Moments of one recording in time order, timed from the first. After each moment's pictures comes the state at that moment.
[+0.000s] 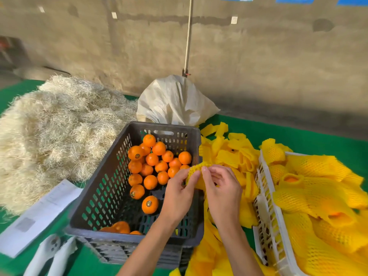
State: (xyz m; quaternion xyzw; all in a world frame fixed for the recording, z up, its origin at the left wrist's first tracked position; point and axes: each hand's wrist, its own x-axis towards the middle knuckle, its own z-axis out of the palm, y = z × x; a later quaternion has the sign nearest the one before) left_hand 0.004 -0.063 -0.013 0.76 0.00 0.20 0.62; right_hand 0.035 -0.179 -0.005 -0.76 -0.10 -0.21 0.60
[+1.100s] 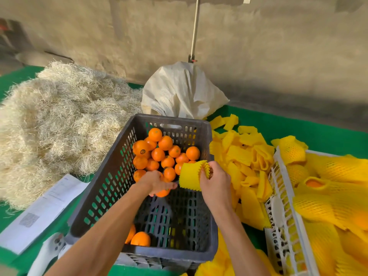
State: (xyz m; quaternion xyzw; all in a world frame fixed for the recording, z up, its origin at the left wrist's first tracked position) left_hand 0.097 0.096 -0.104 0.90 0.22 -0.22 0.29; right_hand 0.082 -0.130 -0.028 -0.89 -0.09 -0.07 0.43
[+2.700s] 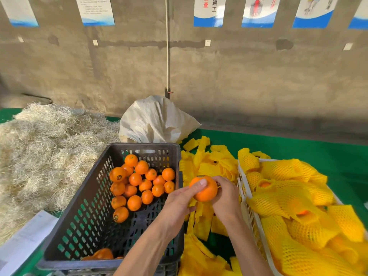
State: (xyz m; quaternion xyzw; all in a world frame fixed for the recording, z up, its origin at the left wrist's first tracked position) left_hand 0.013 -0.109 0.032 0.58 0.12 -0.08 0.80; right_hand 0.073 -0.250 0.001 -0.87 -0.09 -0.11 0.46
